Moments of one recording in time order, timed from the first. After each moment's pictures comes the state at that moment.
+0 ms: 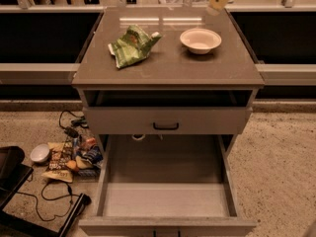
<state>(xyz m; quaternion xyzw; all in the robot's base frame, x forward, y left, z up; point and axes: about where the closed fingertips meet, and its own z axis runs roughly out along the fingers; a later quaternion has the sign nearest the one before) 0.667 -0.168 1.091 -0.49 0.79 -0.17 0.32</state>
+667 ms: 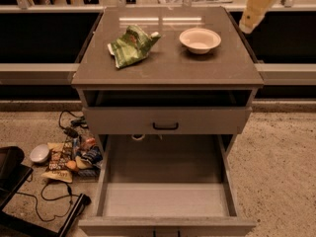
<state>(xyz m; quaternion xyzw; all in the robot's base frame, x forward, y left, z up) 0.612 -0.251 1.068 -0.35 0.88 -0.23 0.21</state>
